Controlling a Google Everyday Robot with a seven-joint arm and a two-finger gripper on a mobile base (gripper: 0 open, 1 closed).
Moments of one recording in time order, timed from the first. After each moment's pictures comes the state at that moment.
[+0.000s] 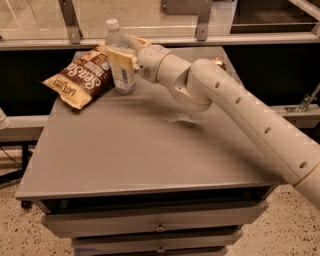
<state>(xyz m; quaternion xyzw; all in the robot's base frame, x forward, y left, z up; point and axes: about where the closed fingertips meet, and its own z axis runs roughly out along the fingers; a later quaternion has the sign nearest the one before) 0.709 0.098 0.962 -0.33 0.55 0.34 0.69</state>
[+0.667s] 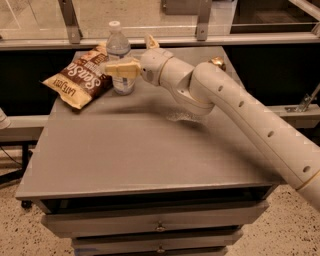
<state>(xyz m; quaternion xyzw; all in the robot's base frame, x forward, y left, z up) 0.706 0.090 0.955 -0.32 0.56 0.34 0.69</state>
